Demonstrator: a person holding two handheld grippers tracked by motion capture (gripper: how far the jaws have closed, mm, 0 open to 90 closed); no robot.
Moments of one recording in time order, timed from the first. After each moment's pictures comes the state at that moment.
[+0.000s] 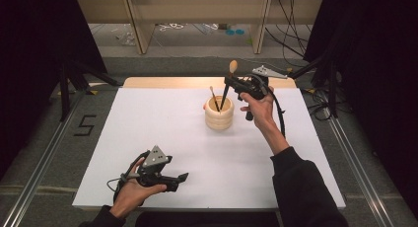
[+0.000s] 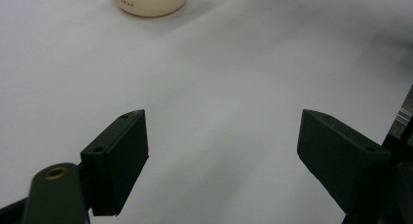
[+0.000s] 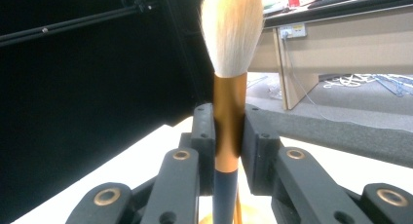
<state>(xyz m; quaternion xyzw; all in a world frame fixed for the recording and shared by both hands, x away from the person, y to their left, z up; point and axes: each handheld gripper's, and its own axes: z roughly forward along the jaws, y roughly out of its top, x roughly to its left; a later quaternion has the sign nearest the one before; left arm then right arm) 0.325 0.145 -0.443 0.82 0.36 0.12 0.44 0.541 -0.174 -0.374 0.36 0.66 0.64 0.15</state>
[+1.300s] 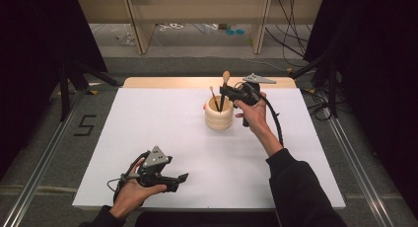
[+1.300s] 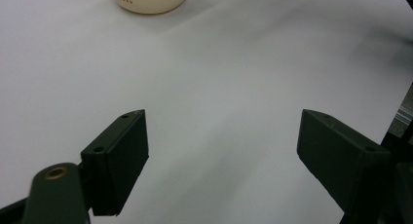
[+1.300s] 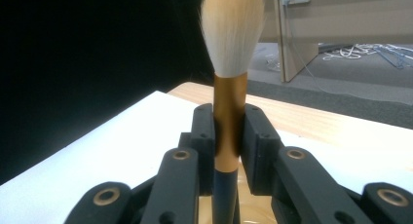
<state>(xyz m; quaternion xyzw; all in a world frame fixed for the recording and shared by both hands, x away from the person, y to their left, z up) 0.325 0.145 -0.444 0.82 0.35 0.13 0.44 0.549 -0.162 -0.405 0.37 0.70 0.59 0.14</state>
